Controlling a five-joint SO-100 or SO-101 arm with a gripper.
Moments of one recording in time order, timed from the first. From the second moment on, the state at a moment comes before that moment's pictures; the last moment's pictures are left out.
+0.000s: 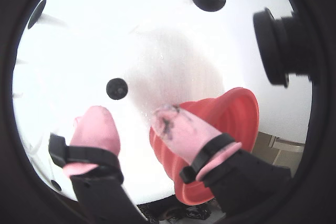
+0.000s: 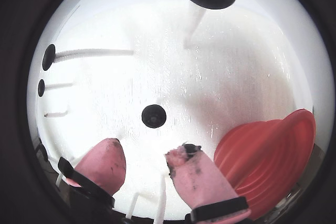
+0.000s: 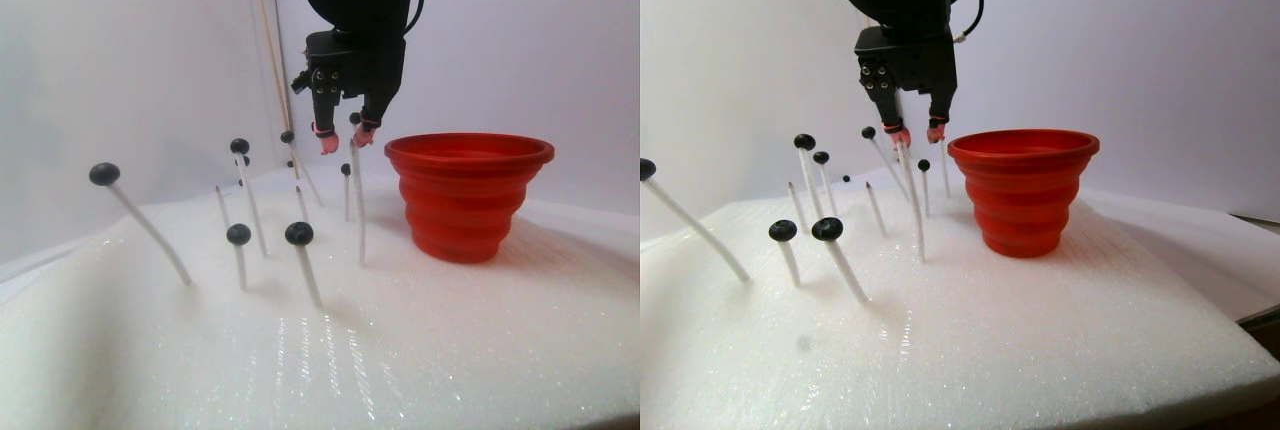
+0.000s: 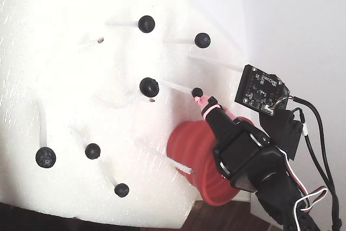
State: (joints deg) arm 9.3 92.0 125.1 -8.5 -104.5
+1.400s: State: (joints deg) arm 8.5 80.6 119.9 -17.1 -103.8
